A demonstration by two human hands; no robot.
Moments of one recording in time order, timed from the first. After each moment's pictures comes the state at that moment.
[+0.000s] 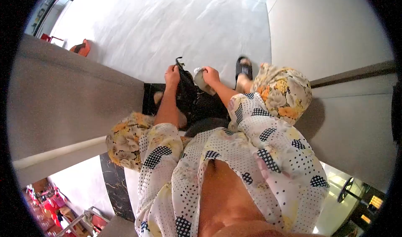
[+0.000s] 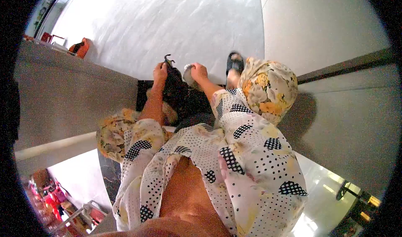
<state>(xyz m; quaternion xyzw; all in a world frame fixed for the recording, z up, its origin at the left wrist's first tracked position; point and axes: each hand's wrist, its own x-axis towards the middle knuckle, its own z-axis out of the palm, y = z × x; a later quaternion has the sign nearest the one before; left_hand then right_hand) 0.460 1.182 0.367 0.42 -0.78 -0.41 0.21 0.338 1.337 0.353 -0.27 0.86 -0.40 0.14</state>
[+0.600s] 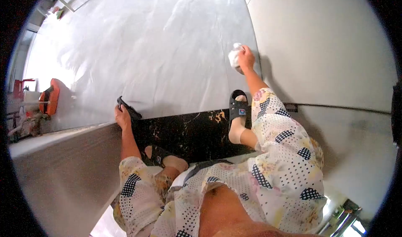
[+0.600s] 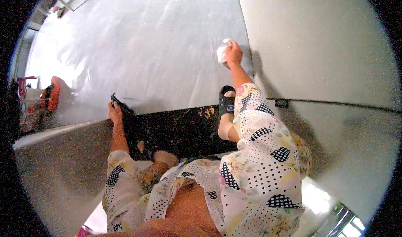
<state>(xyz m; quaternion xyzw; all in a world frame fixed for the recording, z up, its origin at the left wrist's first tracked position) 0.538 1.112 0.363 0.57 -0.74 -0.26 0.26 0.076 1.467 0.412 -0.16 0.87 -0.43 -0.18</state>
